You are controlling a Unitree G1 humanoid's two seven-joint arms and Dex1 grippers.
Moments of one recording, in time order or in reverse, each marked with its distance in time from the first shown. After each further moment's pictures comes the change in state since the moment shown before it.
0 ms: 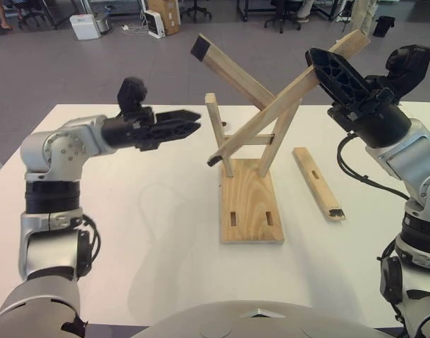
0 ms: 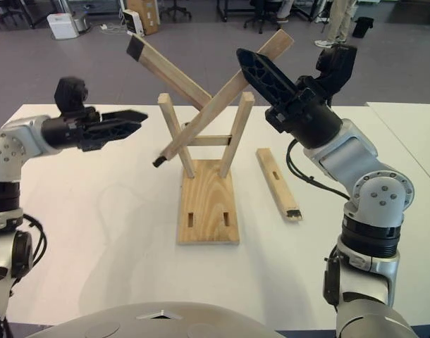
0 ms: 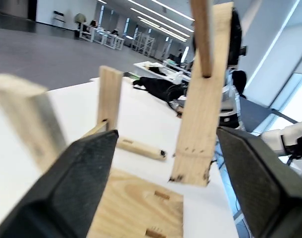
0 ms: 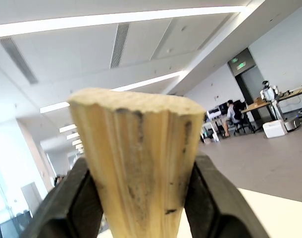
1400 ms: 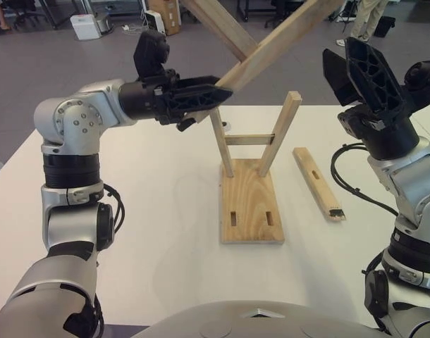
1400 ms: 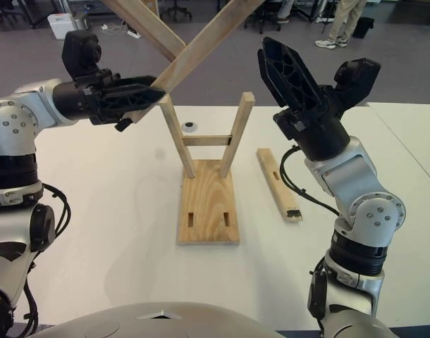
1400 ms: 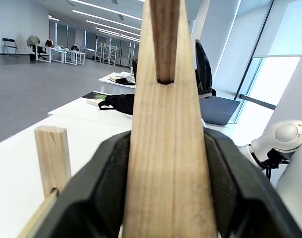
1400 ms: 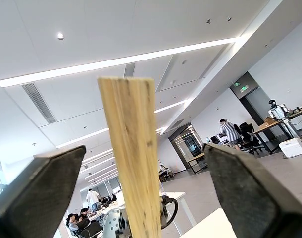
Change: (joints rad) left arm -0.279 -0.183 -0.031 -0.082 -0.076 0.110 0.015; right arm 0.062 0.186 -0.064 -0.074 0.121 -0.110 -0.111
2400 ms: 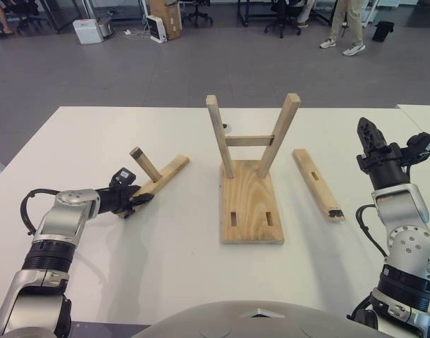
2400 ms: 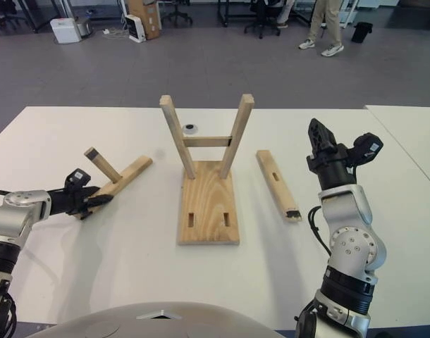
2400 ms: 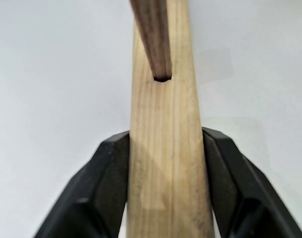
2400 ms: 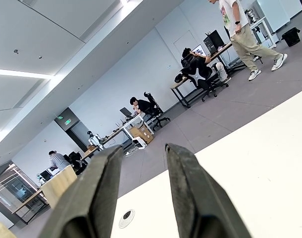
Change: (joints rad) left arm 0.623 0.212 -0.139 0.244 0.699 -0.547 0.300; right arm 0.289 0.183 -0.152 0.088 -0.702 -0.190 -0.221
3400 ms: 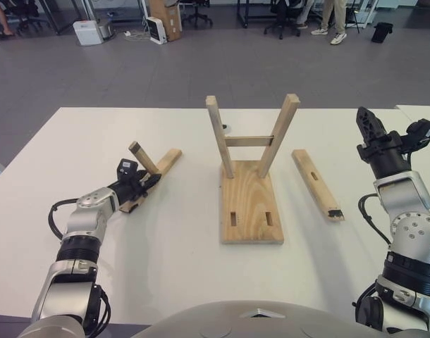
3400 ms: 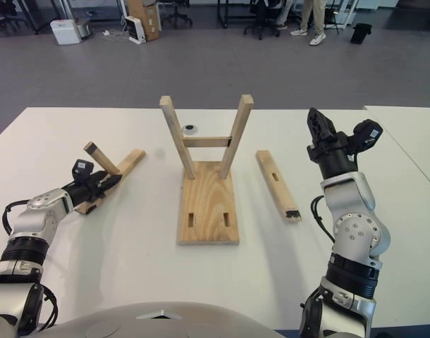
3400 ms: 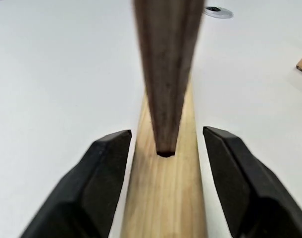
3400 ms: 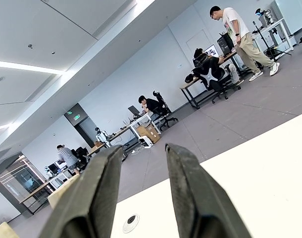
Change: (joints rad) left arm -0.065 -0.189 0.077 0.225 -0.101 -0.238 0.251; right arm -0.073 -0.064 0.017 0.074 0.005 0.003 0.043
